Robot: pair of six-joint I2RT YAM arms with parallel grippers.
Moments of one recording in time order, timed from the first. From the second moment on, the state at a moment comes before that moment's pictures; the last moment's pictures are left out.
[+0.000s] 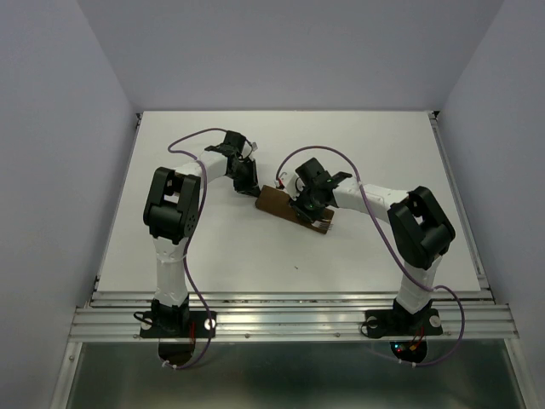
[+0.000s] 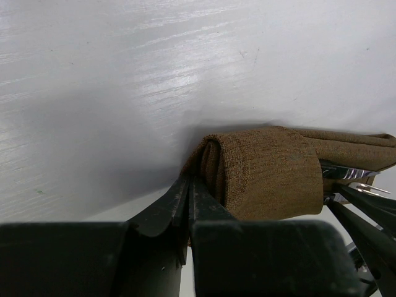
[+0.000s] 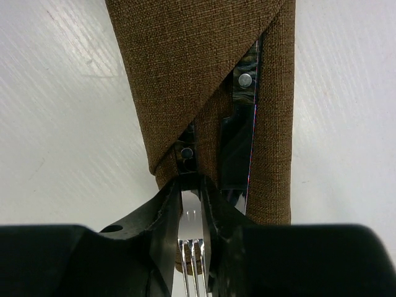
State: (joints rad) left arm -0.33 2.10 1.50 -0.53 0.39 -0.38; right arm 0.64 1.86 1.25 -0.49 -0.16 -0.35
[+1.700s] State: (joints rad) left arm -0.34 2.10 1.50 -0.53 0.39 -0.38; right arm 0.64 1.94 1.36 -0.52 -0.20 -0.47
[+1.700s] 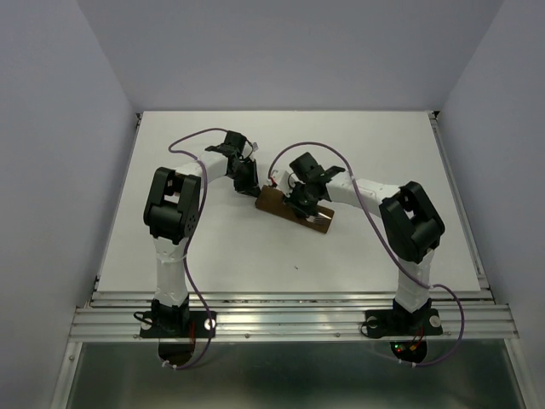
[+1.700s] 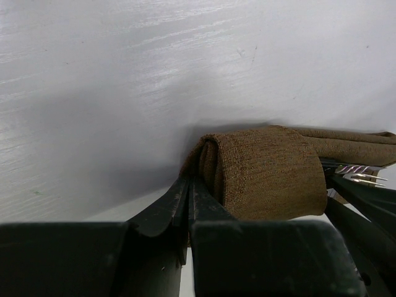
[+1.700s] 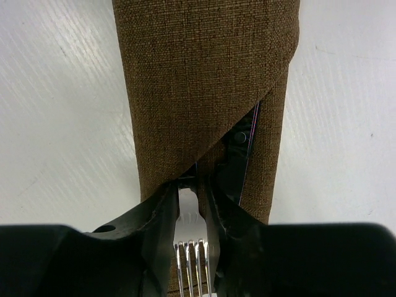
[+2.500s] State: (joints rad) left arm -0.34 2.10 1.50 -0.54 0.39 -0.37; right arm 0.63 1.71 1.29 -0.49 -0.07 -0.40
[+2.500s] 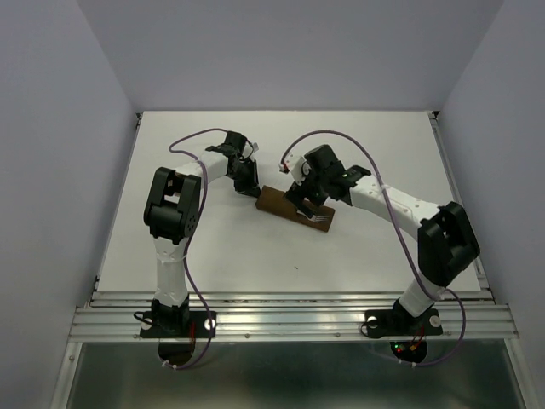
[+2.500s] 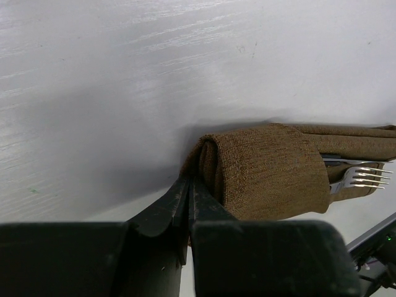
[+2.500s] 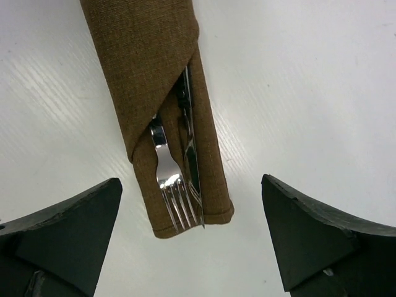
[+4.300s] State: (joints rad) left arm -0.35 1.27 1.22 -0.56 -0.03 -0.50; right arm 0.40 0.97 0.95 -0.63 0.71 0.70
